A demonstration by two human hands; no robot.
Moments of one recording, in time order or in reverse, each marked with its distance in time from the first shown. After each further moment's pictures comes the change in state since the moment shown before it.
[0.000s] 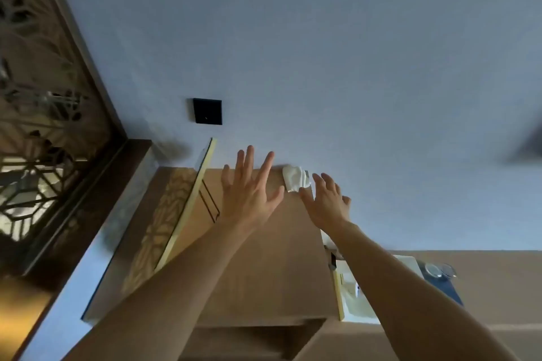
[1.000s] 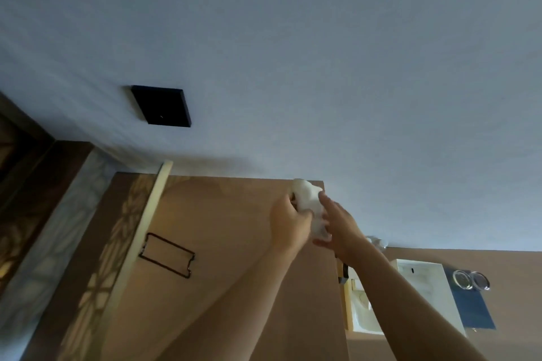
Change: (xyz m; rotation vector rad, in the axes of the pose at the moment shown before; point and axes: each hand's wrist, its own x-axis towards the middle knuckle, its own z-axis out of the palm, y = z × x) left_hand 0.153 0.049 0.184 -0.975 -0.331 -0.762; right_hand 0.176 0.067 0.093 1.084 -0.449 0.678
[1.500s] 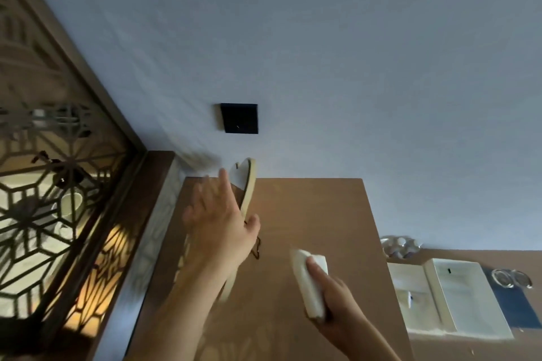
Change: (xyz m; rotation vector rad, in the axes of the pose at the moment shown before) left_hand -0.117 0.017 -0.275 0.996 0.220 0.212; right_hand -0.162 0.116 0.140 0.434 -0.144 0.155
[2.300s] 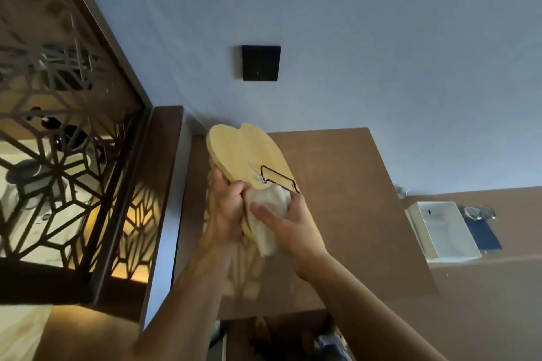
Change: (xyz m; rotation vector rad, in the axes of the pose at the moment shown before) left_hand -0.006 -0.111 0.068 -1.358 -0.051 -0.253; right_hand -0.046 0.061 0.166 -0.417 0.050 -0.419
